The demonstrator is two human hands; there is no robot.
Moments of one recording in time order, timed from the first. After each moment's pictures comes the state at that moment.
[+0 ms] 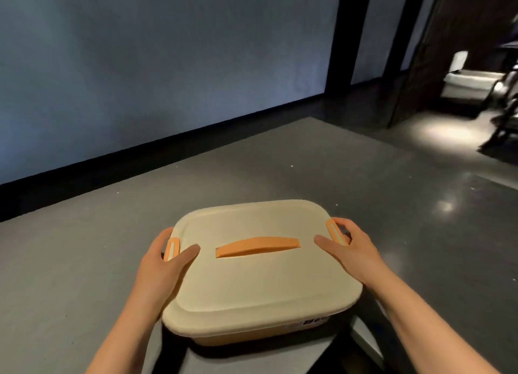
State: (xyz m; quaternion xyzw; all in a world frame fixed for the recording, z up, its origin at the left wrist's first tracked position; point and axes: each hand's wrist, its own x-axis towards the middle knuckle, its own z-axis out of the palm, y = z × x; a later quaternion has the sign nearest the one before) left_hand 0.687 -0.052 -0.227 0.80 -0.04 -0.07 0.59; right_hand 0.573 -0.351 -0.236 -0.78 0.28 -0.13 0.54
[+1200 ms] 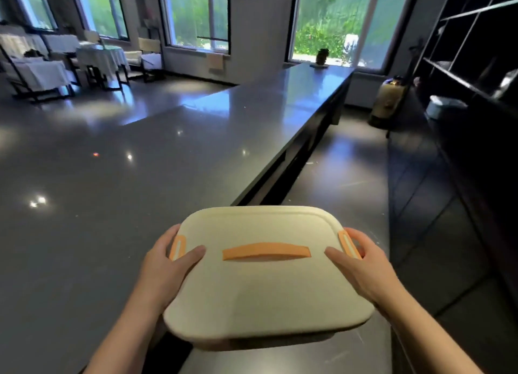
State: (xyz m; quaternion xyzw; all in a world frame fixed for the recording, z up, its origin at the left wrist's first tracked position) left_hand -0.197 -0.386 -0.241 0.37 -0.72 -0.53 0.26; right_hand -0.404 -0.128 -0.236 -0.17 0.84 -0.50 0.14
